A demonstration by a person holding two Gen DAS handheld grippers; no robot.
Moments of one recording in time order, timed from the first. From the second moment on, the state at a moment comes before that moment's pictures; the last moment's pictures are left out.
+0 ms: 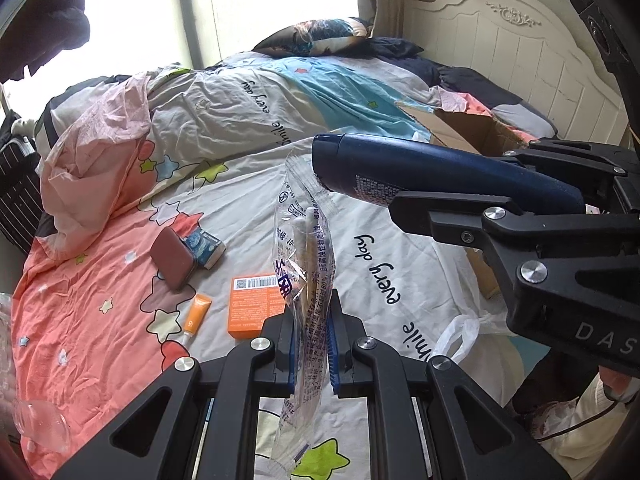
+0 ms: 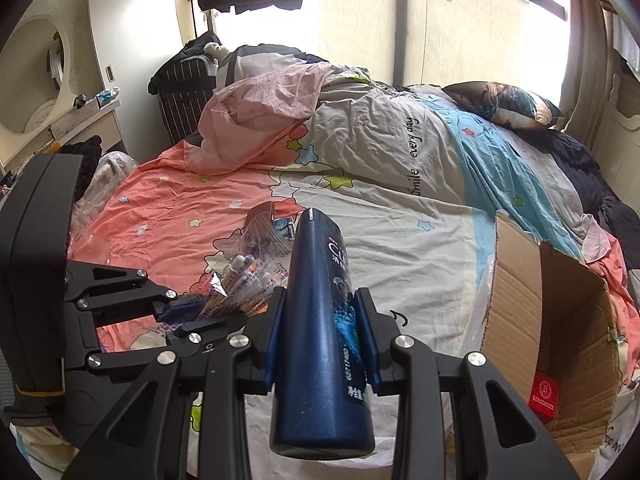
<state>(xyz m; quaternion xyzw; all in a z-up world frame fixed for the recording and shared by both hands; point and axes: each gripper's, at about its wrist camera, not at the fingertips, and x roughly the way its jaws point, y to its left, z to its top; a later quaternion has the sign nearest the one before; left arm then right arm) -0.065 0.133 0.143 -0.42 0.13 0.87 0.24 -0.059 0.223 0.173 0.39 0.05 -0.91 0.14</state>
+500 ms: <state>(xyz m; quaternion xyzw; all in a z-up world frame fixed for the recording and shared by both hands) -0.035 0.175 0.177 -0.39 0.14 0.87 0.27 -0.019 0.281 0.201 0.36 0.03 -0.93 0.10</state>
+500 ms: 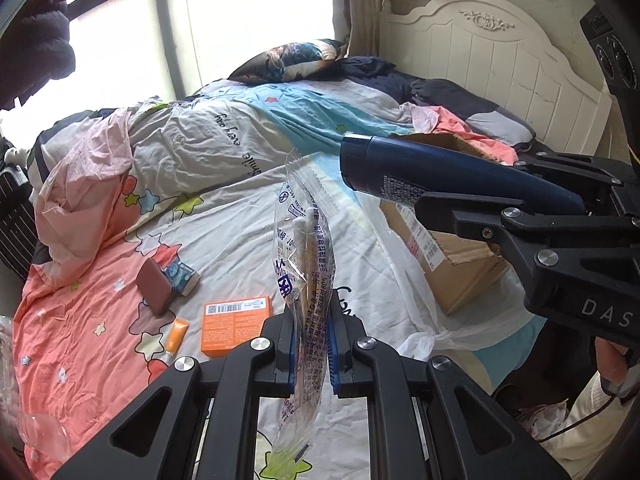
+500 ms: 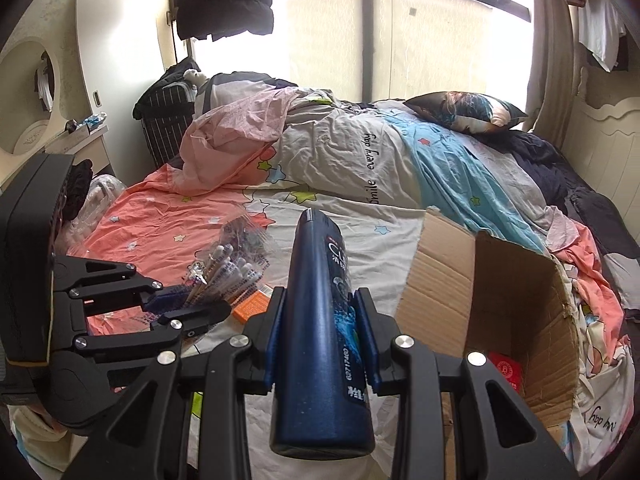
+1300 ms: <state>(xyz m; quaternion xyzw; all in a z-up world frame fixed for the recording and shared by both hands) 0.012 0.330 0.178 -0.36 0.19 0.83 0.38 0.035 0.420 0.190 0.37 -0.03 -0.93 -0.01</state>
